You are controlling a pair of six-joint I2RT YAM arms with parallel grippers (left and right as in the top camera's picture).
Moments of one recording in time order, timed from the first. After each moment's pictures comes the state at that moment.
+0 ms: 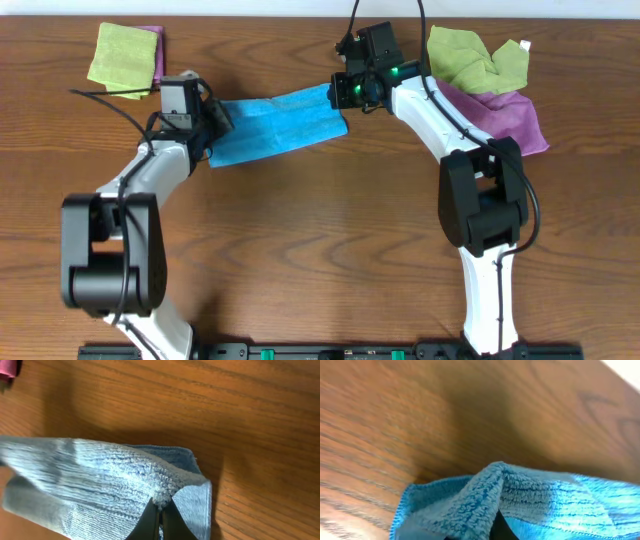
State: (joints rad) left arm -0.02 1.86 1.07 -0.06 0.15 -0.51; right arm 0.34 2.31 1.85 -0.52 -0.38 0.26
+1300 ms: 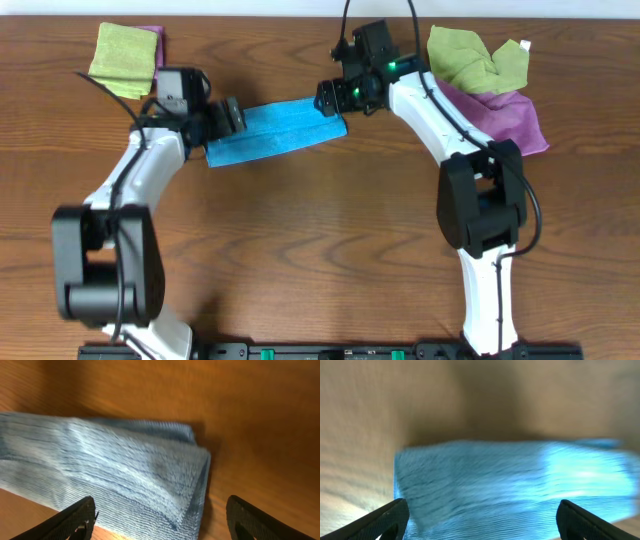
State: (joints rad) left arm -0.02 1.78 1.21 -0.36 0.21 -0.36; right arm 0.36 2.29 1.92 -0.68 -0.33 0.15
